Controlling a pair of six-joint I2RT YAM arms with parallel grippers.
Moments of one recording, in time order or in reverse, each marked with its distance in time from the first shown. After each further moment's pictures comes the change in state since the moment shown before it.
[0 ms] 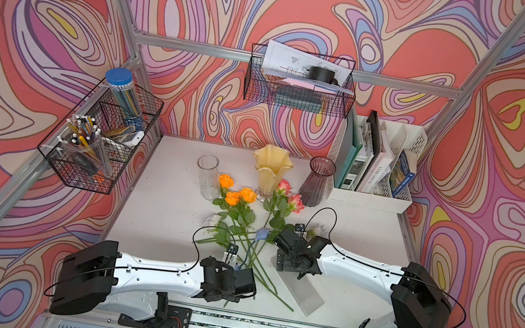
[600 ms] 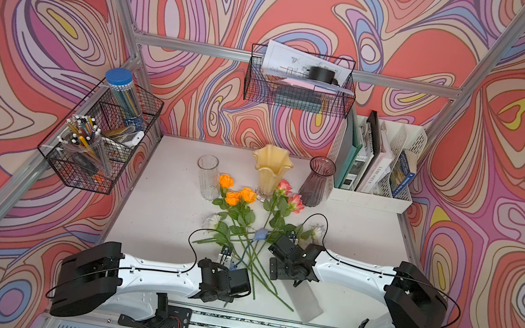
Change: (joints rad) left arm 0.040 -0.015 -0.091 0.059 0.009 -0.003; right arm 0.060 0.026 -0.076 0.071 -0.075 -0.026
